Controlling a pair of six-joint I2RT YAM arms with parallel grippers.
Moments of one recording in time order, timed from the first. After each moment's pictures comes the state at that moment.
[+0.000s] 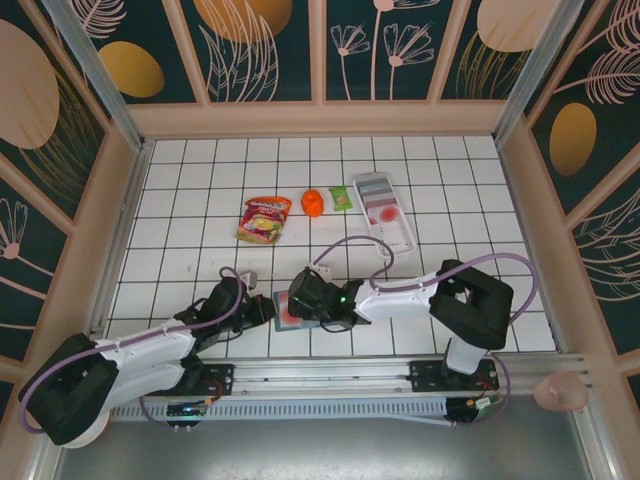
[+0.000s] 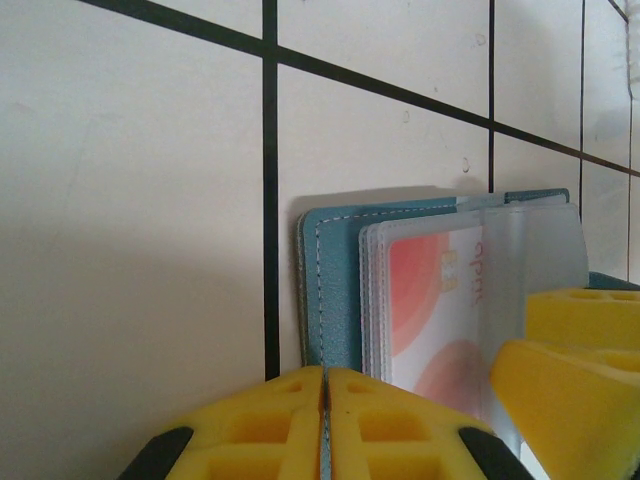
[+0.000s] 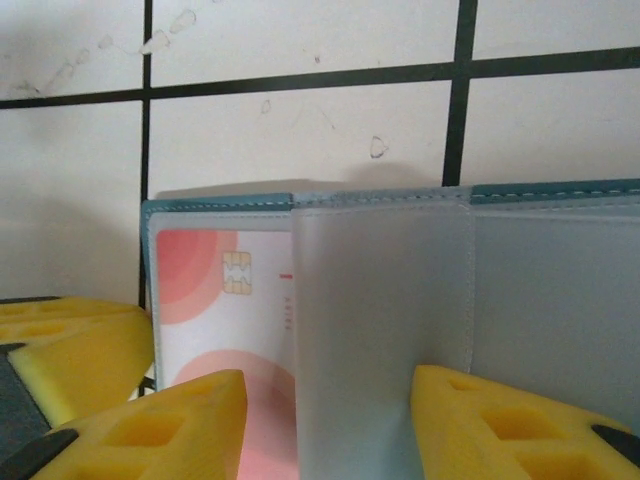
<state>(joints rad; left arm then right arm) -0.70 1.02 0.12 0.14 0.20 -0.96 1.22 1.70 0.84 -0.11 0.14 1.13</state>
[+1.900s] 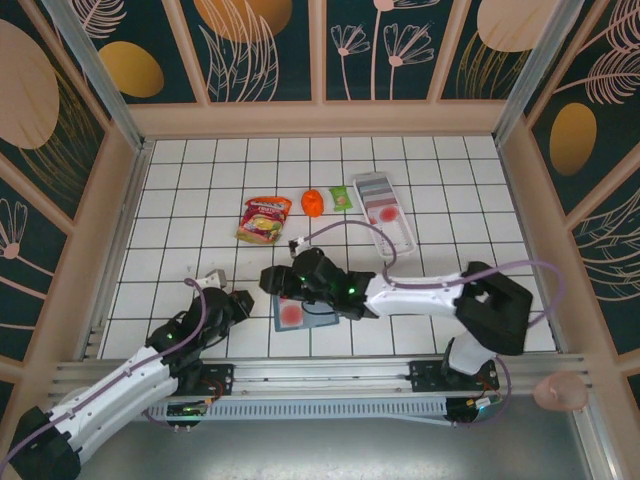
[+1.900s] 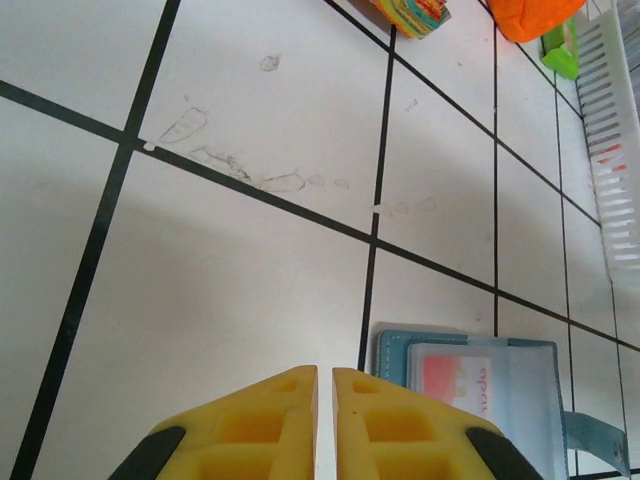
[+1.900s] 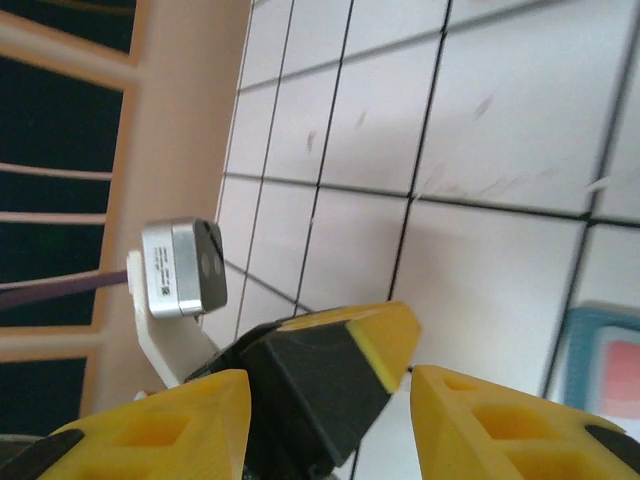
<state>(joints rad) -0.70 0.49 0.09 -0.26 -0.13 -1.06 1.18 1.56 0.88 0.18 0.03 1.12</state>
